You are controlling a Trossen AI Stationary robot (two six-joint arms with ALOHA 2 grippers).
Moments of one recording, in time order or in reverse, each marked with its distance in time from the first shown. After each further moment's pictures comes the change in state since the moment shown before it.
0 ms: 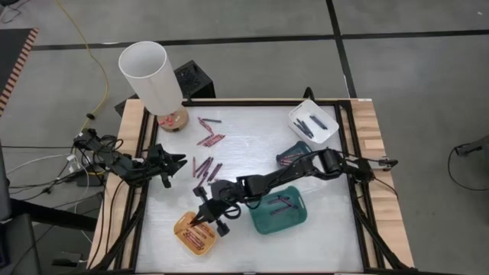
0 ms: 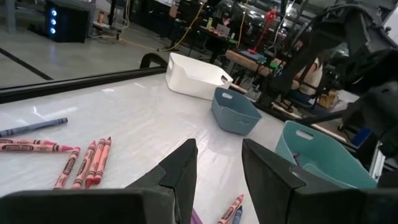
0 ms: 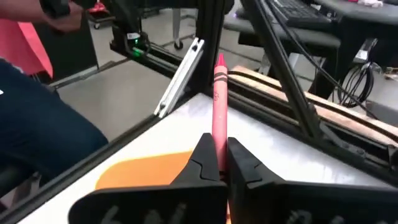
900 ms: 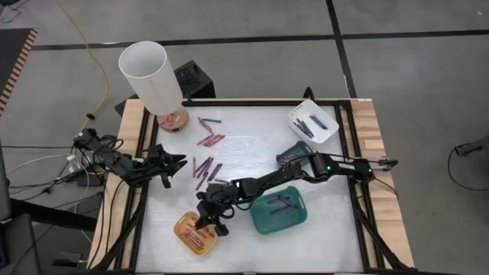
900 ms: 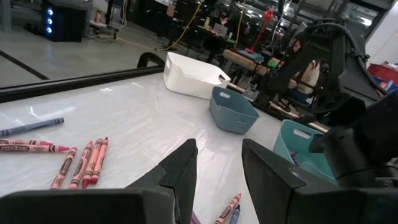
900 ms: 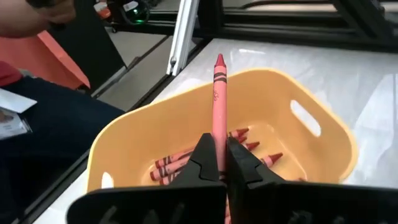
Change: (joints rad) left arm 0.000 -0.001 0.000 -0.001 0.011 -0.001; right arm -0.017 0.135 0.042 -0.025 -0.108 0.284
